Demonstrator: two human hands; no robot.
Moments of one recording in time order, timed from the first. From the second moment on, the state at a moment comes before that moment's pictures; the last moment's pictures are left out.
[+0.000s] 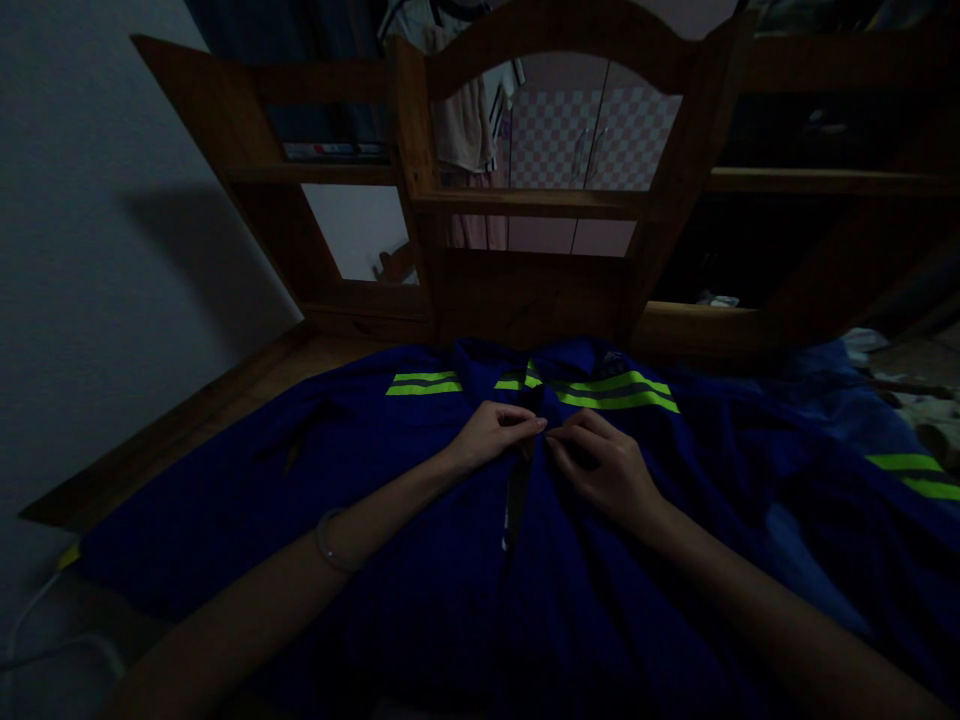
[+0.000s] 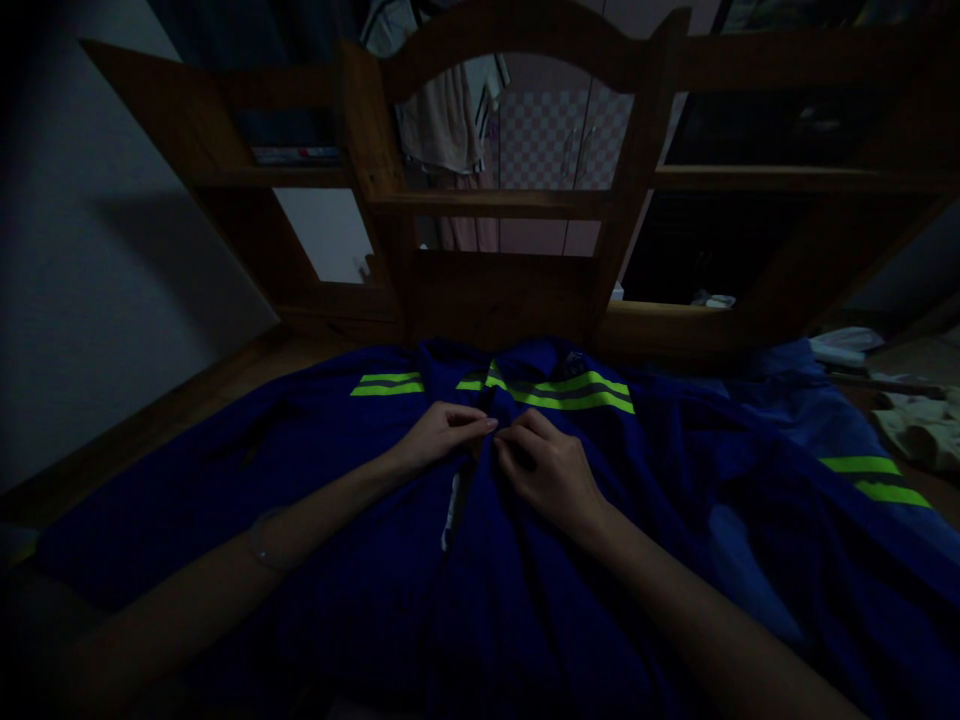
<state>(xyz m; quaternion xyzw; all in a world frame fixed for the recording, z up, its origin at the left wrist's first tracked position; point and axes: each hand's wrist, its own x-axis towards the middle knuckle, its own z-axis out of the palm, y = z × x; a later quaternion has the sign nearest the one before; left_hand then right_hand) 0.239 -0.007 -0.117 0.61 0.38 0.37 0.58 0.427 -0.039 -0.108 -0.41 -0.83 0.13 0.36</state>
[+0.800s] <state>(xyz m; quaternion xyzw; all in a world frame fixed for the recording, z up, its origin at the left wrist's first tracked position) 0.190 -0.028 -0.090 0.82 0.42 0.13 0.37 0.429 -0.035 -0.098 -0.39 -0.70 0.33 0.50</state>
